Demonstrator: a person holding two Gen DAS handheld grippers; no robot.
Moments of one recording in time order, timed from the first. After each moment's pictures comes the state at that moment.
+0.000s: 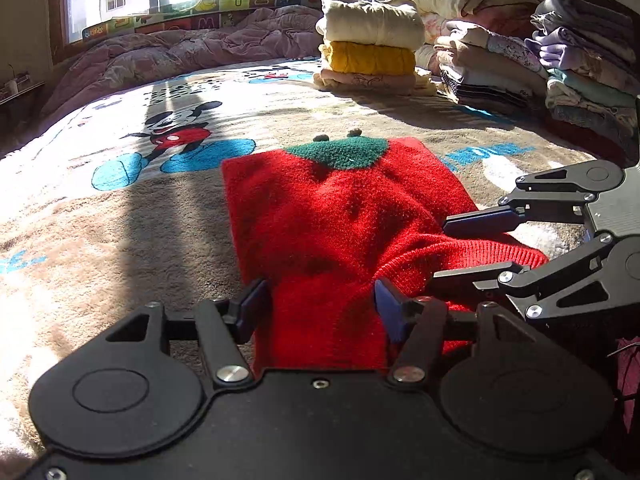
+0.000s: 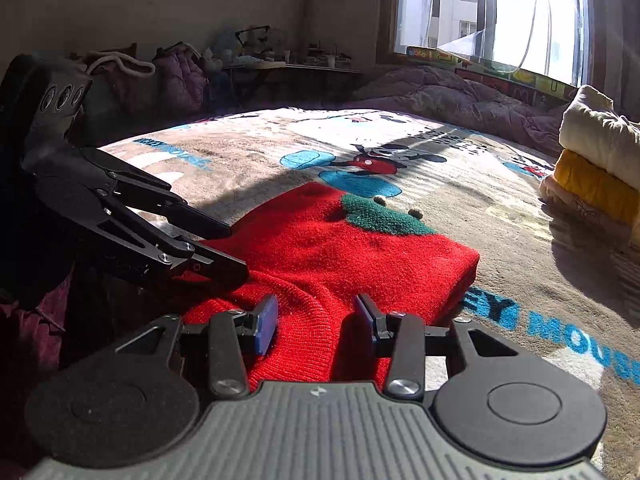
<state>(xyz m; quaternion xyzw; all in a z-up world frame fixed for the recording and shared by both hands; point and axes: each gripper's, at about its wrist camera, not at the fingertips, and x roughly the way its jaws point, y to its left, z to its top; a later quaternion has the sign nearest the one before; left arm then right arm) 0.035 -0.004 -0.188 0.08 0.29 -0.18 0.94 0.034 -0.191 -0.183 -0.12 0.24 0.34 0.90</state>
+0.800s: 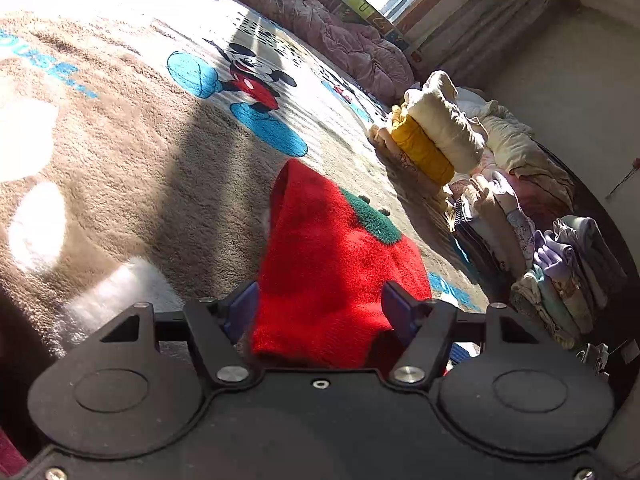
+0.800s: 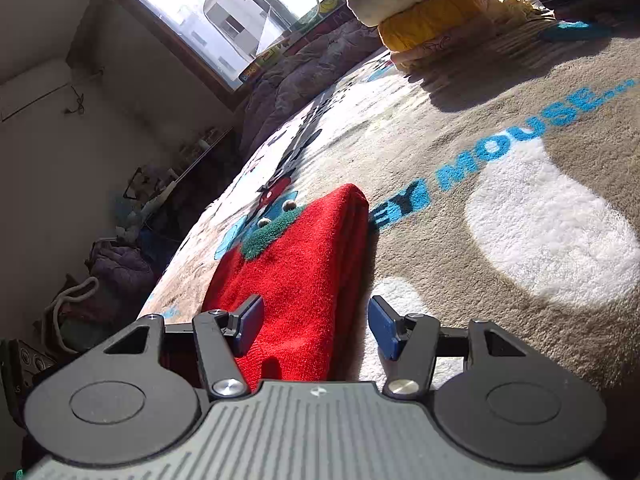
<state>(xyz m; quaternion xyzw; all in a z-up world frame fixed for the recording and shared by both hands) 0.029 0.086 -0.173 -0.32 0.31 -0.17 0.88 0.055 -0.294 -0.204 0.34 0.31 0.22 0.86</state>
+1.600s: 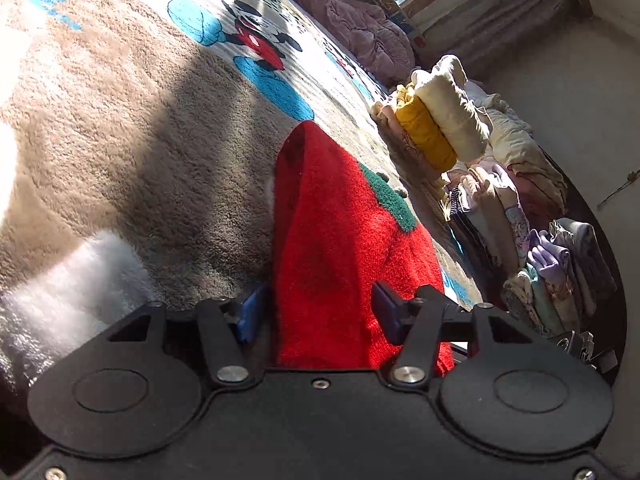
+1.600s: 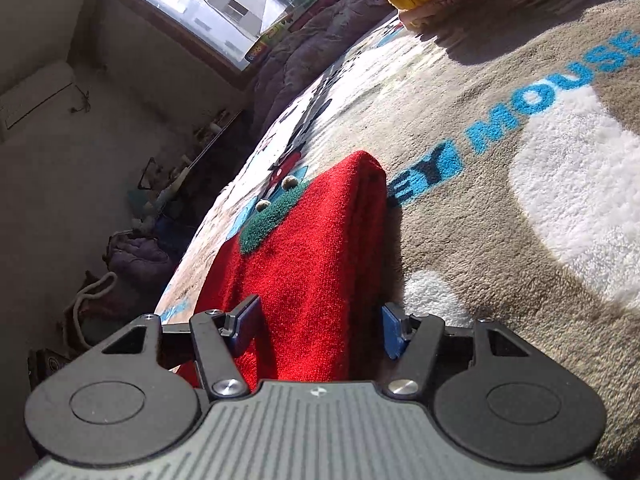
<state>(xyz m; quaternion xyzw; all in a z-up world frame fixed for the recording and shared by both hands) 0.060 0.064 -0.210 -0.32 0.36 -0.17 0.86 0.090 -0.259 -0.225 0.34 0.33 0.26 0.84</state>
